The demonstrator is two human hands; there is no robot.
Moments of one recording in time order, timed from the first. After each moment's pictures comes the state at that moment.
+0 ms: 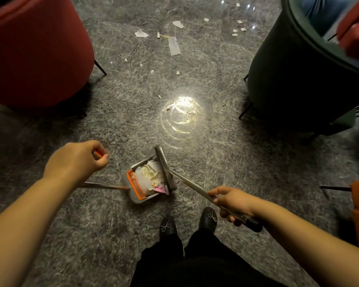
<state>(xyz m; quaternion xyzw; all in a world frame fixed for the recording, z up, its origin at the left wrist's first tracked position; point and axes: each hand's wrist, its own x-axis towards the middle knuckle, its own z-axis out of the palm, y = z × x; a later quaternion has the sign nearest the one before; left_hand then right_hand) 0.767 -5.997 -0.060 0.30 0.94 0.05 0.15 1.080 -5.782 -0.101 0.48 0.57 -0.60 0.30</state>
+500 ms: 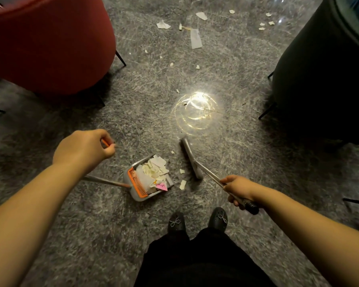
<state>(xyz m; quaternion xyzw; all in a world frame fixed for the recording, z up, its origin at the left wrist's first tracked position) 0.740 -6.010 -0.061 0.26 0.95 0.02 0.15 1.031 -5.760 -0.149 0.50 0.58 -0.57 0.31</state>
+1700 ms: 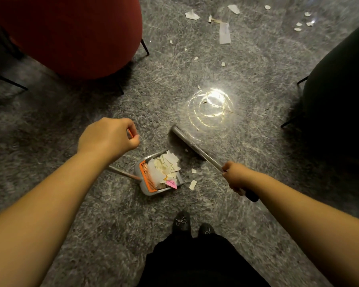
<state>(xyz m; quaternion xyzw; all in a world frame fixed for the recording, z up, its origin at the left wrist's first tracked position) 0.709 -6.011 -0.081 0.28 0.95 0.03 0.13 0.926 -5.761 -0.176 0.40 0.74 -0.35 0.41</state>
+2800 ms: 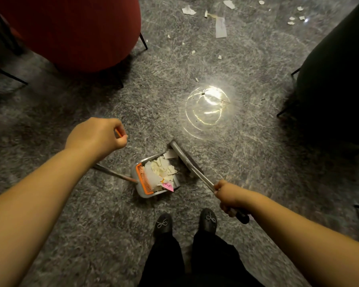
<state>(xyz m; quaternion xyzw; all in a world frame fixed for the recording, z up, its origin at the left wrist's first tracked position) 0.751 -6.083 -0.074 0.27 0.95 0.01 0.15 1.017 -5.861 -0.172 0.39 0.68 -0.42 0.46</state>
